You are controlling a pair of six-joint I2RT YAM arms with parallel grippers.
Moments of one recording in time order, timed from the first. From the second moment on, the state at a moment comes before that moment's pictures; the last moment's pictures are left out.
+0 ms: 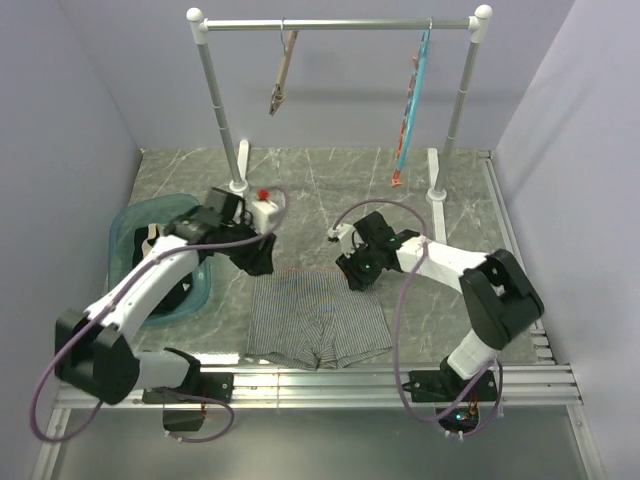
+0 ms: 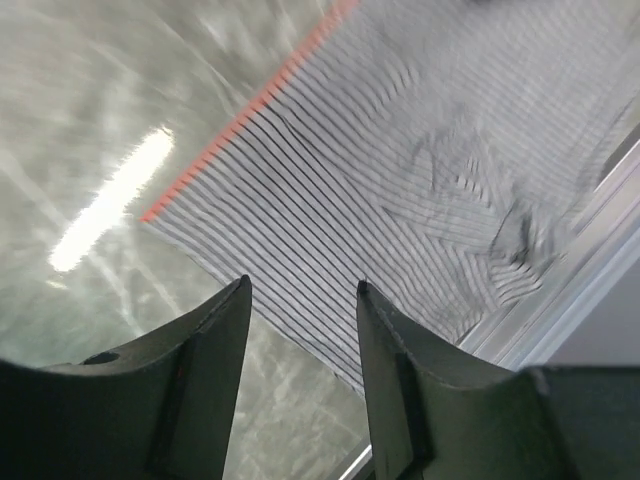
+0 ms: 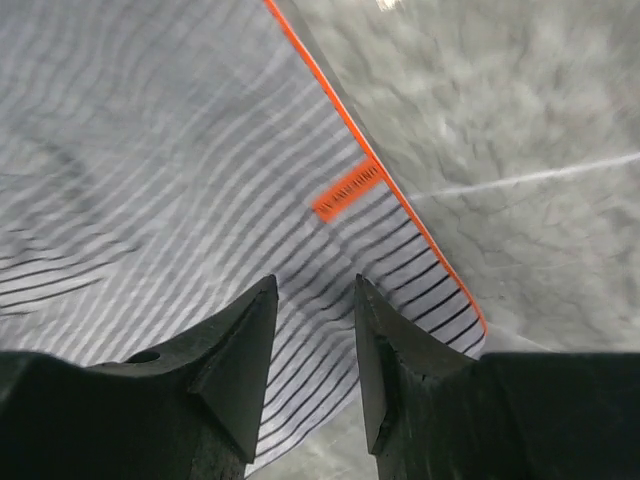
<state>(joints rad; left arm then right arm) -0.44 1.31 1.06 -0.76 0.41 0.21 0.58 1.59 0.93 -0.42 -0.29 -0.24</state>
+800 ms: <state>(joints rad) -0.37 1.31 1.53 -0.29 0.10 -0.20 0.56 1.28 1.03 -0.52 -0.39 -0.20</state>
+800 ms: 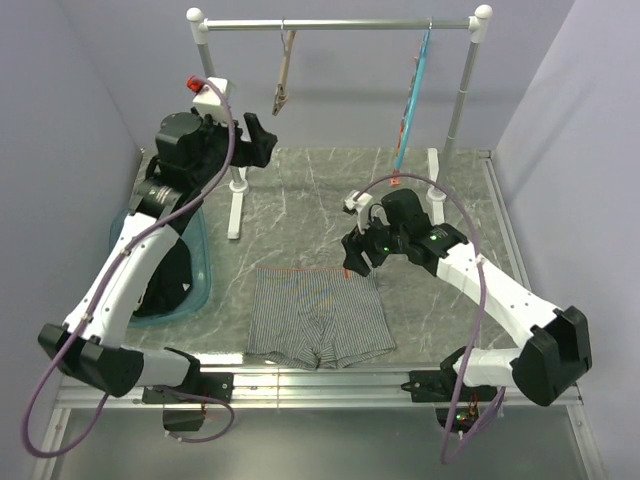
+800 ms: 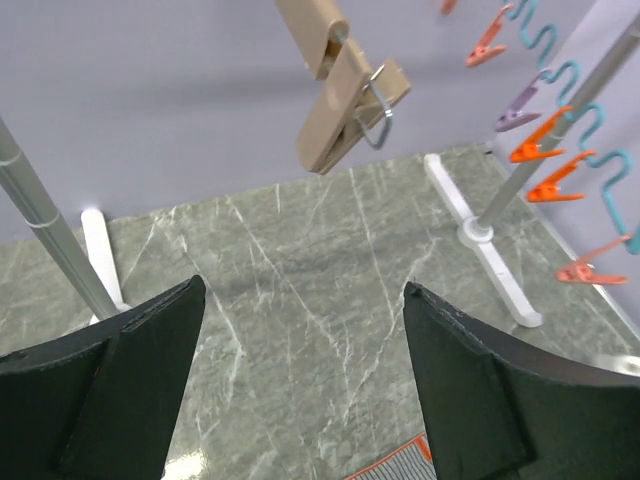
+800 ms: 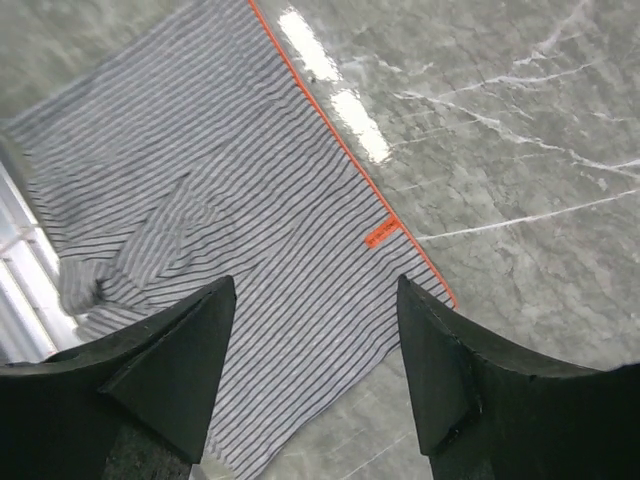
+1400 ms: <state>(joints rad) -0.39 1.37 1.58 -0.17 0.13 -0.26 0.53 1.20 1.09 -0.59 -0.44 -0.15</state>
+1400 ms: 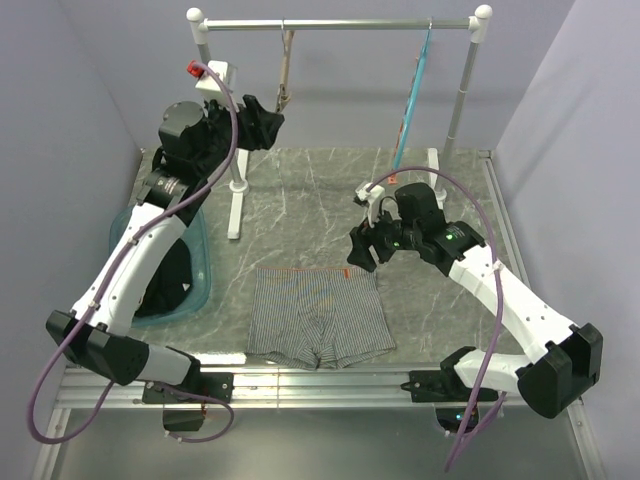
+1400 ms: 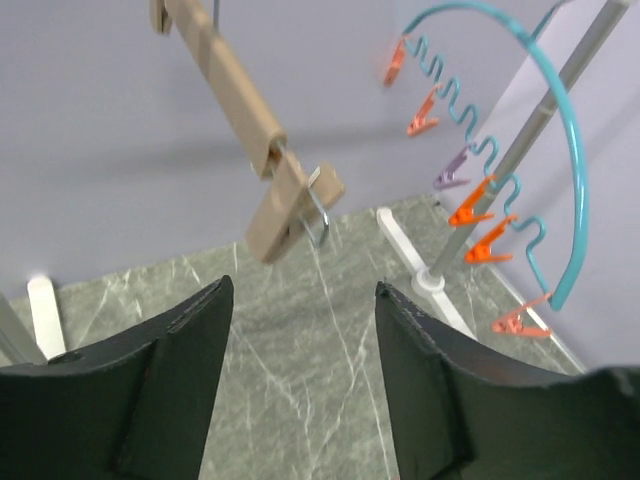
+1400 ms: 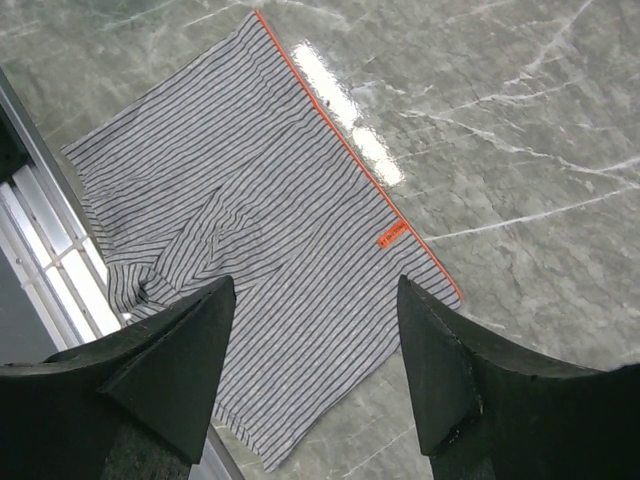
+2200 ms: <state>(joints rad) -0.39 1.63 1.87 -0.14 0.05 -0.27 0.51 1.19 1.09 -0.60 -0.45 -0.14</state>
